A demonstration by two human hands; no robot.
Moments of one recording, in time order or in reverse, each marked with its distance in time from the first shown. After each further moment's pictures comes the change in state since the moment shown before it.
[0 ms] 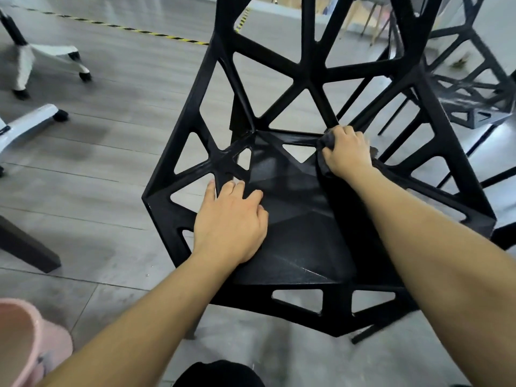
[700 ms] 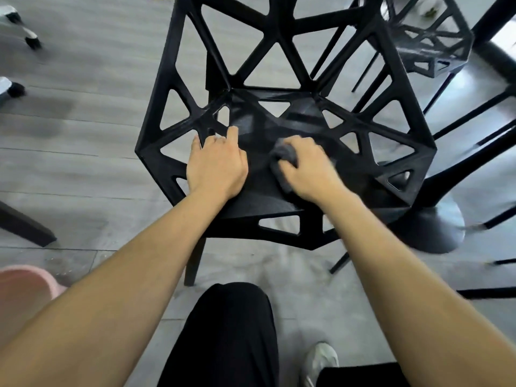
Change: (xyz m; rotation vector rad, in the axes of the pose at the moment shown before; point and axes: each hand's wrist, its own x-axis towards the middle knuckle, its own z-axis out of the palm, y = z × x) left_hand -0.001 0.005 -0.017 -0.148 0.020 -0.044; right_hand -0.183 -0.061 -0.052 0.362 -0.118 -0.021
